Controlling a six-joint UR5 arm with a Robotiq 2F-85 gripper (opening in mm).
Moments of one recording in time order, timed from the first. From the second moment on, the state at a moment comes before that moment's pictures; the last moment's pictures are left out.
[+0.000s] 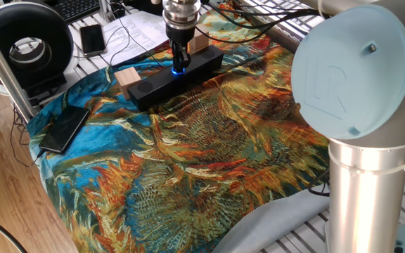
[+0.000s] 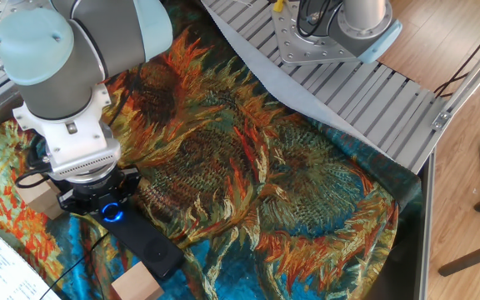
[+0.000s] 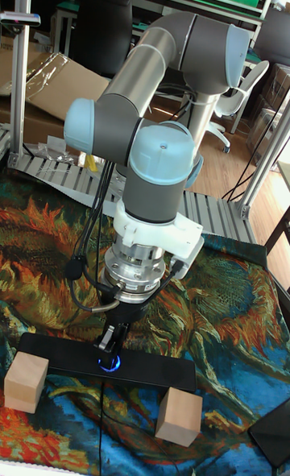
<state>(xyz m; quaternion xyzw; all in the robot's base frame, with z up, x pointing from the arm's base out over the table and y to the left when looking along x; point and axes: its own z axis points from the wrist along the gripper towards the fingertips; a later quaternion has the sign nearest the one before) 0.708 -0.015 0.059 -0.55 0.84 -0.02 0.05</state>
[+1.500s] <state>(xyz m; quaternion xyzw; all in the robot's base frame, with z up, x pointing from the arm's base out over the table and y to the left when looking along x) 0.708 -0.010 0.056 -0.55 0.83 0.00 0.05</state>
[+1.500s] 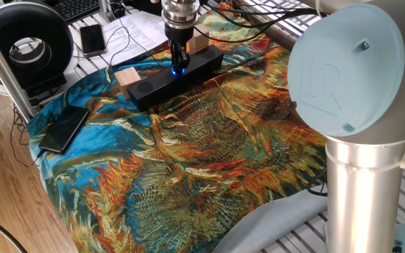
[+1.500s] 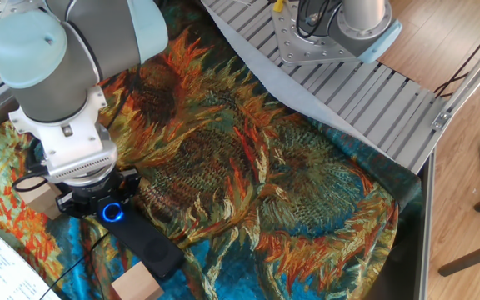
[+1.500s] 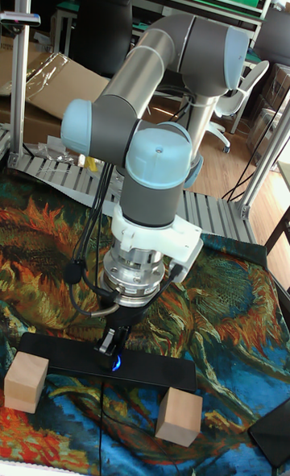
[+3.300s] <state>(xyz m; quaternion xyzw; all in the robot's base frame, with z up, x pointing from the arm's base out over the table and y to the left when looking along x) 0.708 -0.011 0.060 -0.51 0.86 -0.01 0.03</state>
